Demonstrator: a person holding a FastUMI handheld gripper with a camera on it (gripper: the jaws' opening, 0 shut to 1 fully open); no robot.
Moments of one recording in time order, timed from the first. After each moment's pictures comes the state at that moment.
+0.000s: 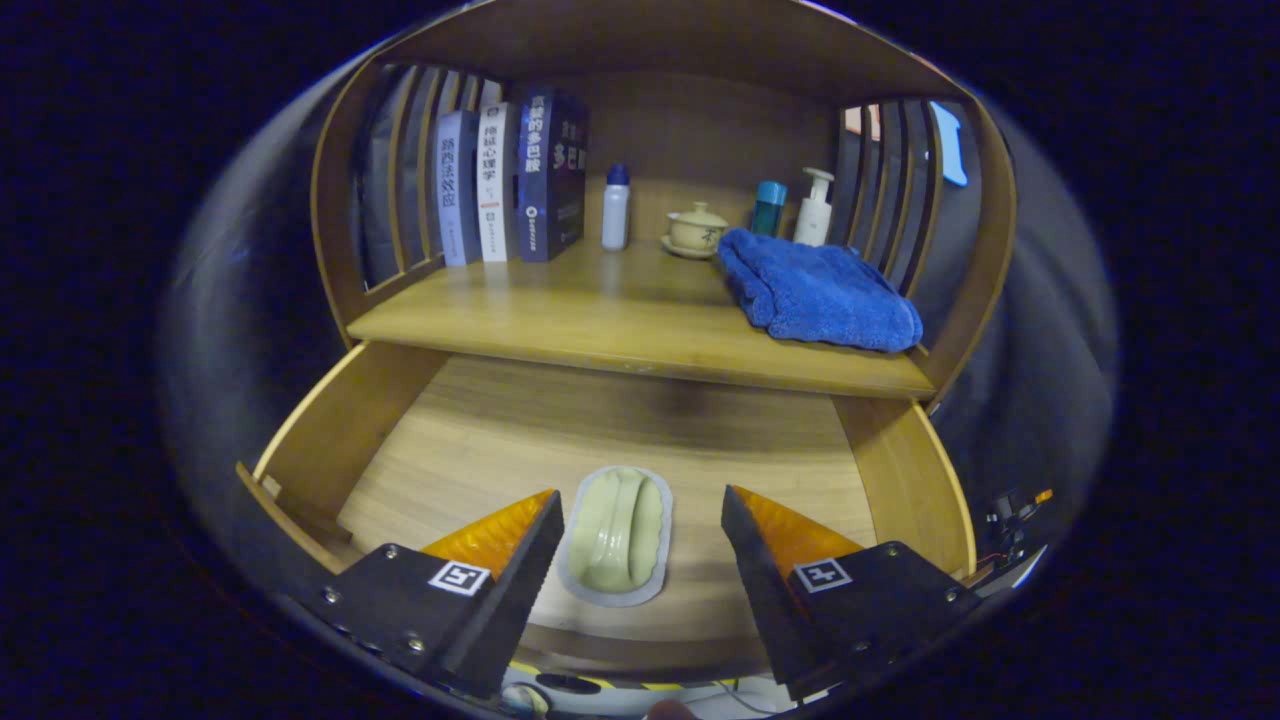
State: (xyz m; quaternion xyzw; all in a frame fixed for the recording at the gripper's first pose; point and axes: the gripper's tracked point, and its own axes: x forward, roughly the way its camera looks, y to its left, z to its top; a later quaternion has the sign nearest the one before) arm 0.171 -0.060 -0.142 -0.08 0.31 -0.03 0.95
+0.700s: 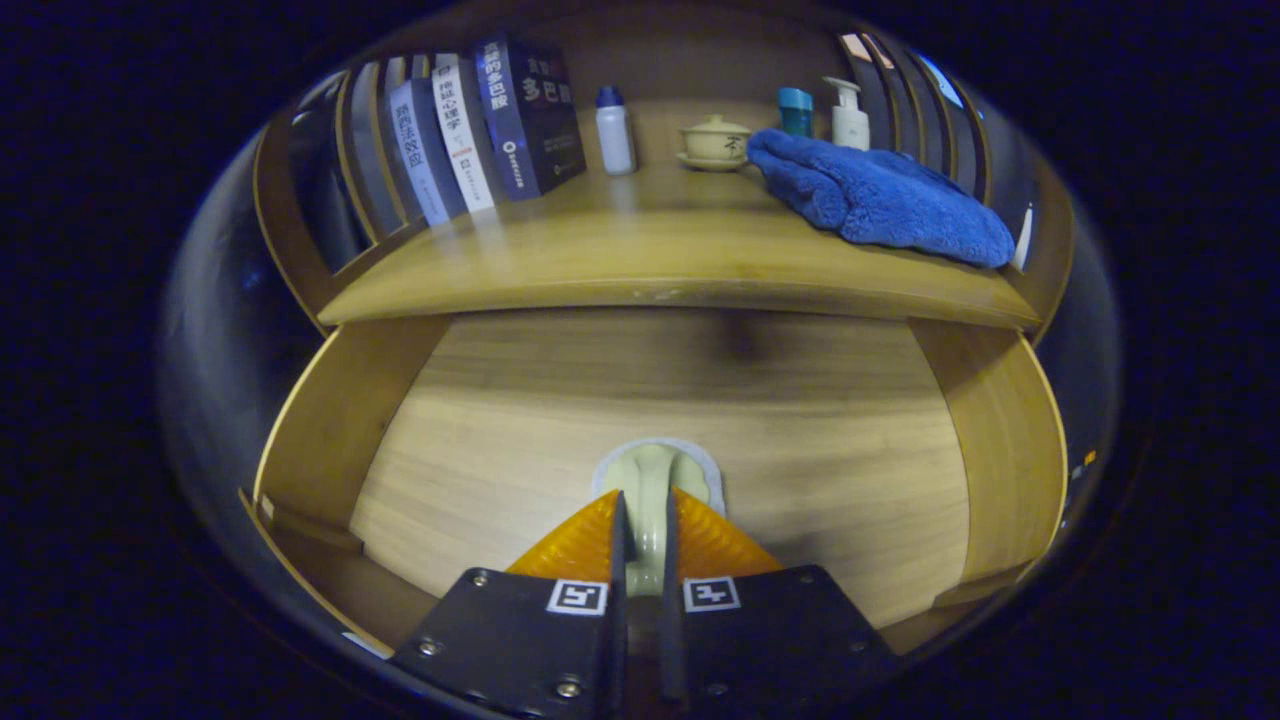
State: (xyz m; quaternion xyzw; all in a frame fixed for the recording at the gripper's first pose) arm 0.188 -0.046 -0.192 -0.02 0.37 0.03 0.93
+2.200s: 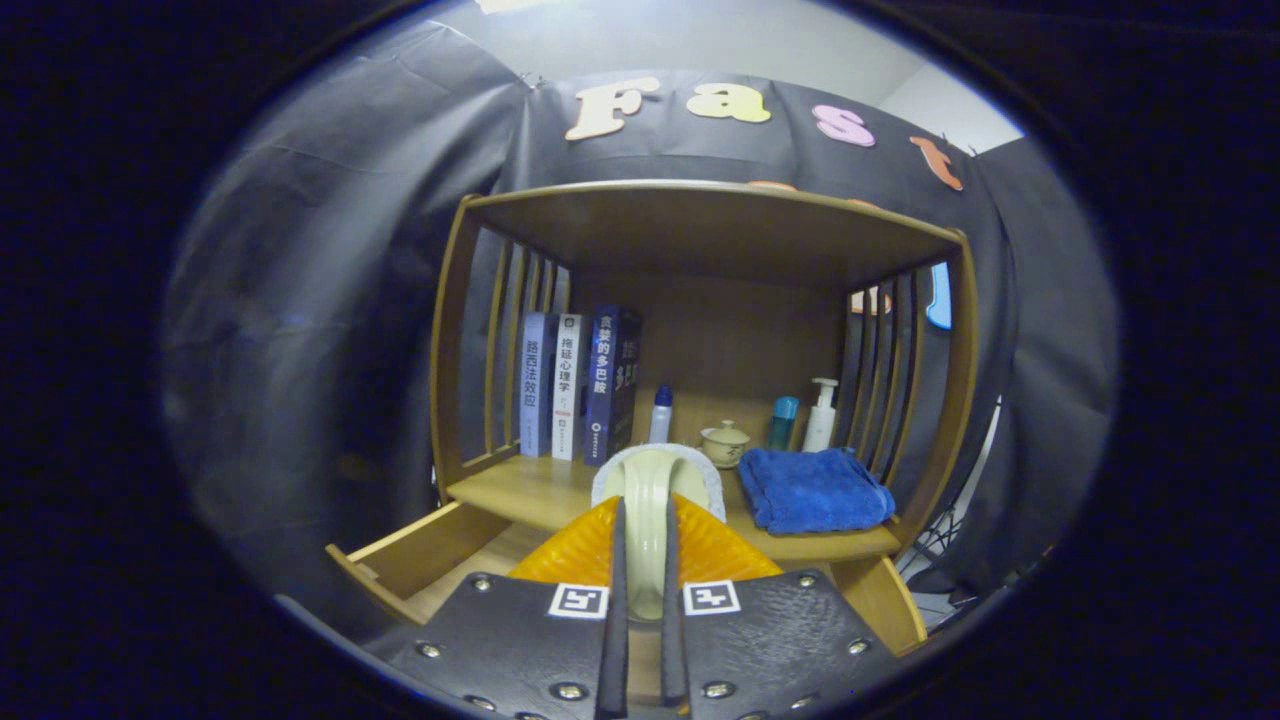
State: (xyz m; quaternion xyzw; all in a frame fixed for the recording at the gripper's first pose) arm 0.163 -0.010 0.021 -0.08 0.02 0.05 1.00
